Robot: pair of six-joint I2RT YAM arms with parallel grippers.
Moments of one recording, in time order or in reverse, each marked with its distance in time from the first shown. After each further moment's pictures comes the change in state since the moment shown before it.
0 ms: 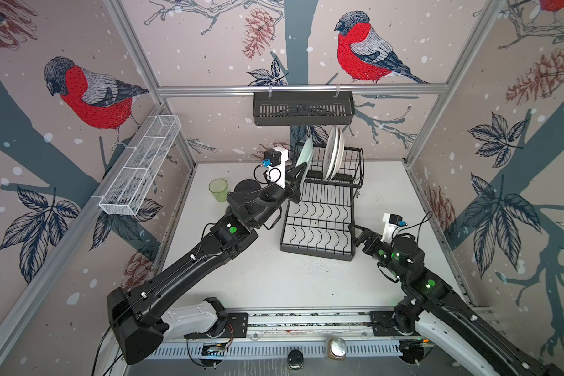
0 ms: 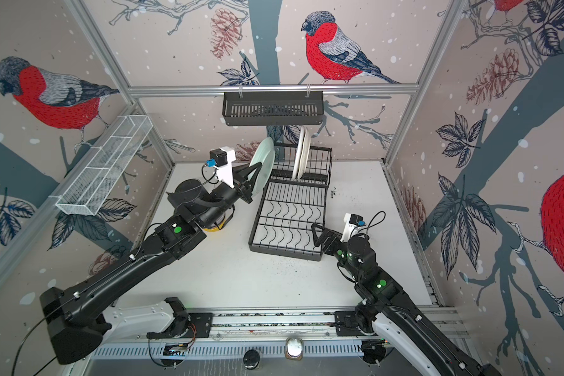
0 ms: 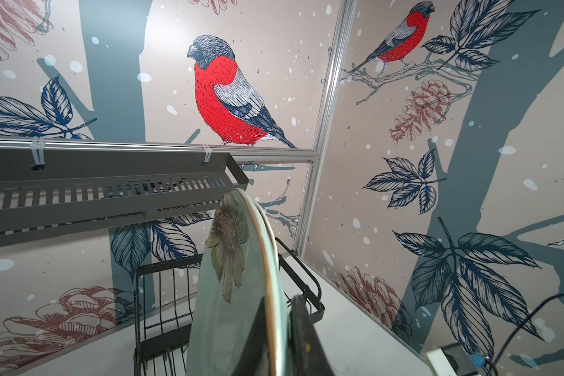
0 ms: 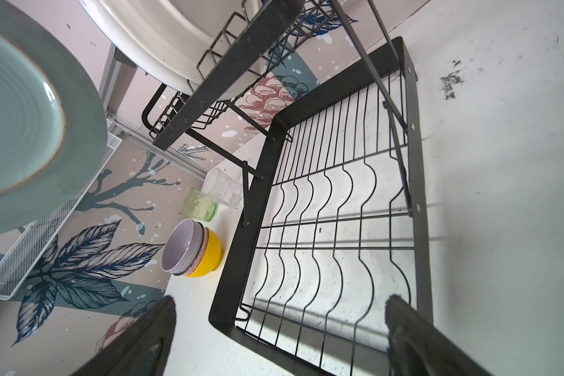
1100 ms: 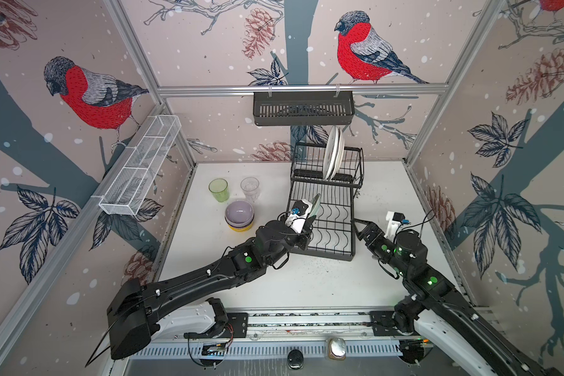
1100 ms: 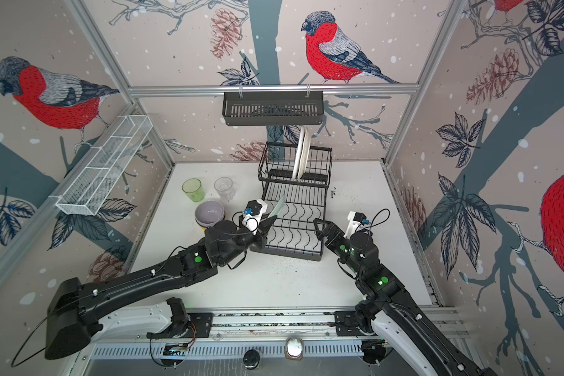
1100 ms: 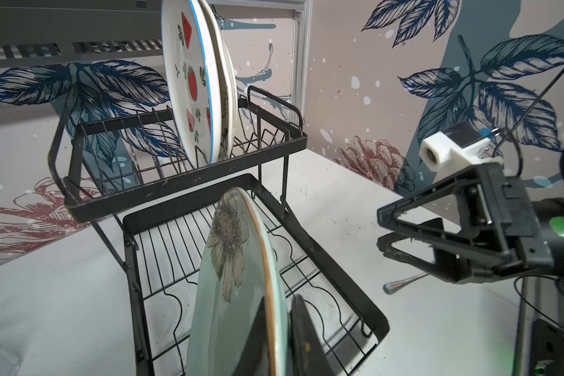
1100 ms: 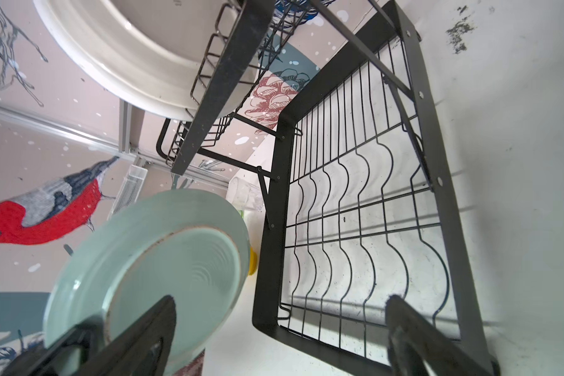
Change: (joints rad) left arm -0.228 -0.030 -0.392 0.021 -0.183 0.106; right arm -0.078 0.022 0.042 -0.022 -0.107 0.219
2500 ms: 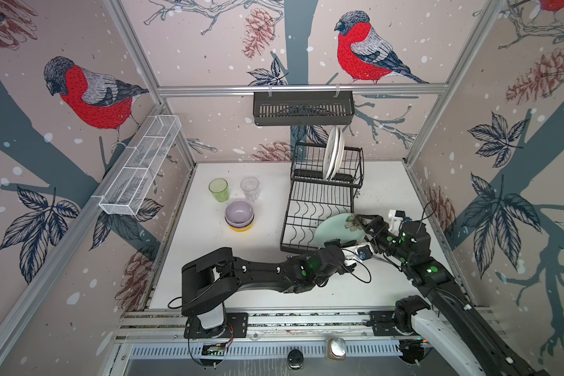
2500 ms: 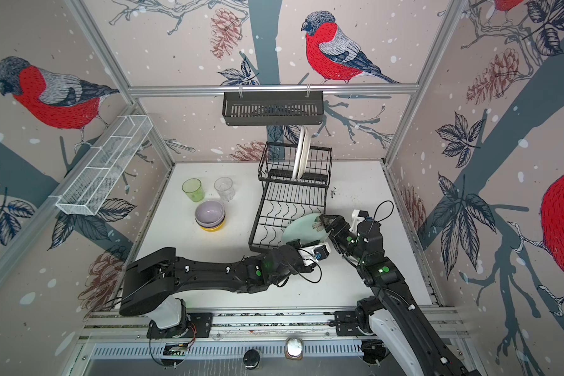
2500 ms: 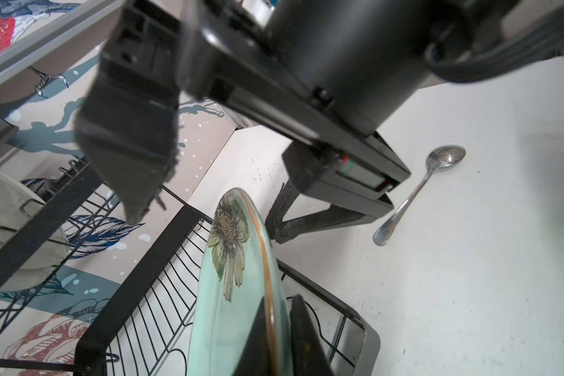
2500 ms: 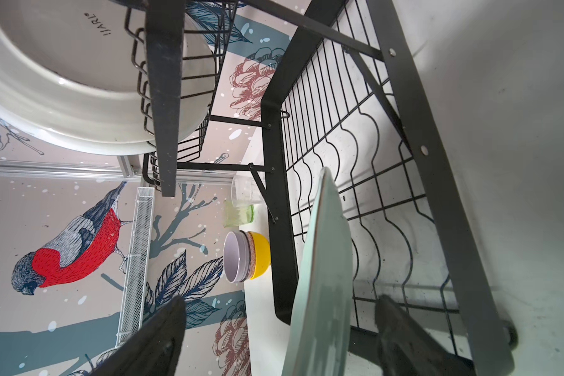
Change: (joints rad) left arm -0.269 0.558 0.177 0.262 -0.140 0.531; right arm -0.235 0.107 0.047 -0.031 -0.294 0.130
